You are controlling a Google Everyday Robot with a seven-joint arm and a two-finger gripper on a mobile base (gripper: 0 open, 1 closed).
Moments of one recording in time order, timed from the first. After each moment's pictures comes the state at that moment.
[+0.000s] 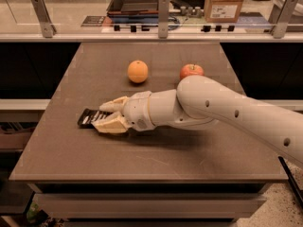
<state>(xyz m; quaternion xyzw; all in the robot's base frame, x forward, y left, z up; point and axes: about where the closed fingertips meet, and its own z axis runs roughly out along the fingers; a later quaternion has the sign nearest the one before) 0.510 0.125 0.823 -0.54 0.62 0.34 0.45</state>
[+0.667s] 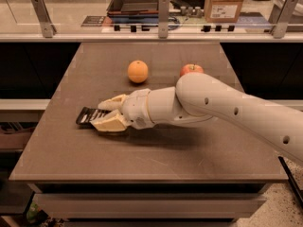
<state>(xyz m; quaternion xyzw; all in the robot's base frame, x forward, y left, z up) 0.511 0.126 0.829 -0.54 0.62 0.34 0.45</state>
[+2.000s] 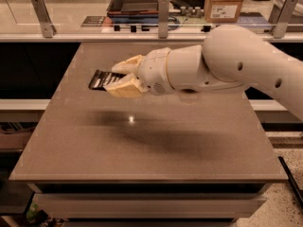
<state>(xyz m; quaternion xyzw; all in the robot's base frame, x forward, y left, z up) 0.531 0.080 0.928 -0.57 0.60 0.25 0.50</state>
